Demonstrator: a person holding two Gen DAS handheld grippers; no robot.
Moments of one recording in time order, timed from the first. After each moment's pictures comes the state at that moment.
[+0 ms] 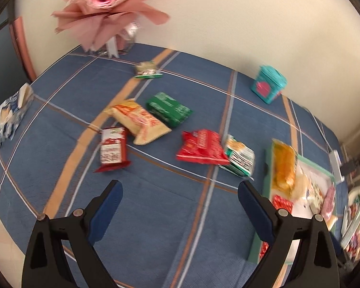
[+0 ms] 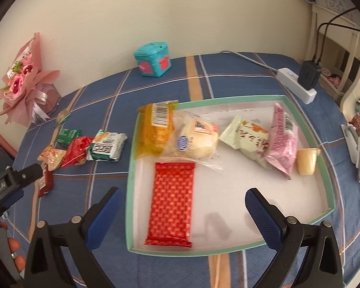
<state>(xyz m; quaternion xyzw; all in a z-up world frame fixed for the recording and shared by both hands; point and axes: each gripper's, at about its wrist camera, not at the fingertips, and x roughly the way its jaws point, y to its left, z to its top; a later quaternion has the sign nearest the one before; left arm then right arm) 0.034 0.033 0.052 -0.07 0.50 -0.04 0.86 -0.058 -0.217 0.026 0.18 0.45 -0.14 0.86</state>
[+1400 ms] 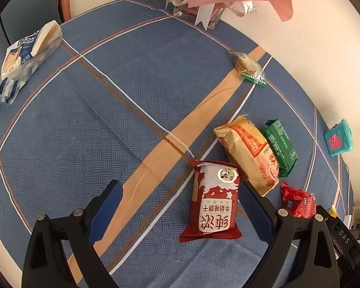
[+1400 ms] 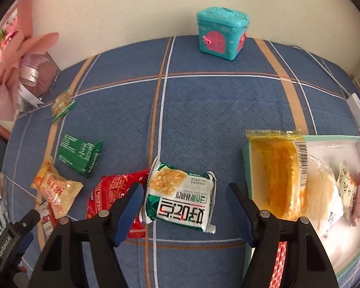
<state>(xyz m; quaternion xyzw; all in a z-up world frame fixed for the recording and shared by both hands) 0.128 0.161 -0.030 -0.18 0.57 0.05 0.80 0.133 -0.136 -0.016 0.14 0.55 -0.13 0.81</state>
